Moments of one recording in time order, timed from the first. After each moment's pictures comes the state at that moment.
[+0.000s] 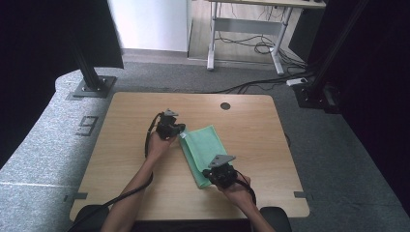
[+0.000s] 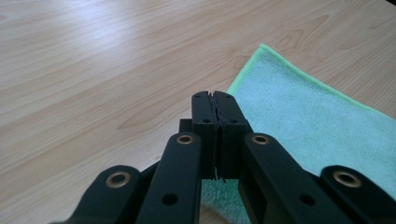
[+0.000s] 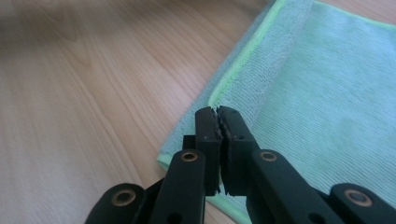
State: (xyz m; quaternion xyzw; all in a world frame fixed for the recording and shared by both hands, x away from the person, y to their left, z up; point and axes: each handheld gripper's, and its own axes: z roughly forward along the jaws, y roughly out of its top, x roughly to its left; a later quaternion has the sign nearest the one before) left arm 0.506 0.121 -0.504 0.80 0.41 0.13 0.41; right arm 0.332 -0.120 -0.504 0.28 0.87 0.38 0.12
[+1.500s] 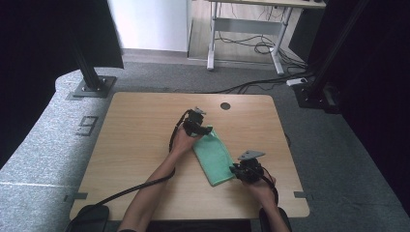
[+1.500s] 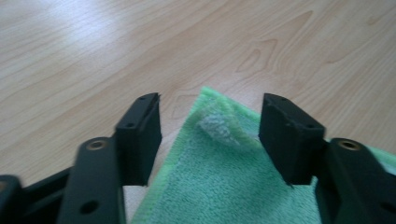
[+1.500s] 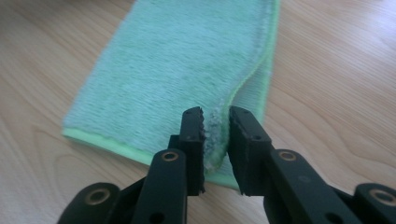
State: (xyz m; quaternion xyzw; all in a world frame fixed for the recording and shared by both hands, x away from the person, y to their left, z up) left arm 0.534 0.031 -0.514 0.84 0.38 0.12 0.37; right arm 0.354 -0.207 -0.522 0.39 0.84 0.35 0.15
